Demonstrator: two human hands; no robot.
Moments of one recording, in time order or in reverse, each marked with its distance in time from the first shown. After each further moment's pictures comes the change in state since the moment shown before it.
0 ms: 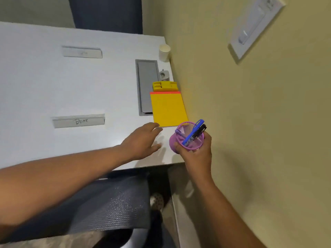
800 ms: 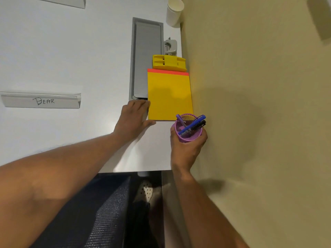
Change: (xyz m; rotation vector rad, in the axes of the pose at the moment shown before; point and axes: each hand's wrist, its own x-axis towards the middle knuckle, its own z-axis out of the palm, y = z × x) left_hand 0.115 -0.093 0.120 -0.062 0.298 -0.249; right_hand 0.118 0.138 0.093 -0.001 0.297 0.010
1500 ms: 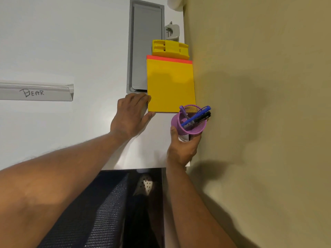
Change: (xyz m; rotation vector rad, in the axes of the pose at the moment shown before) left_hand -0.007 -0.009 0.032 0.019 0.233 0.048; right_hand -0.009 0.032 0.019 -0.001 0.086 0.071
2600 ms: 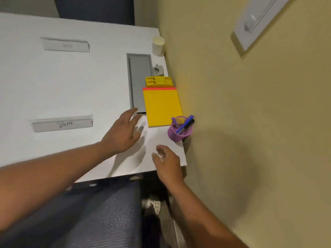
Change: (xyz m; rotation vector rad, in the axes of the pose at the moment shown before) left_hand -0.014 0.020 -0.154 -0.030 -0.318 0.144; right_hand -0.083 -0.100 -0.078 -0.319 -0.672 -0.020
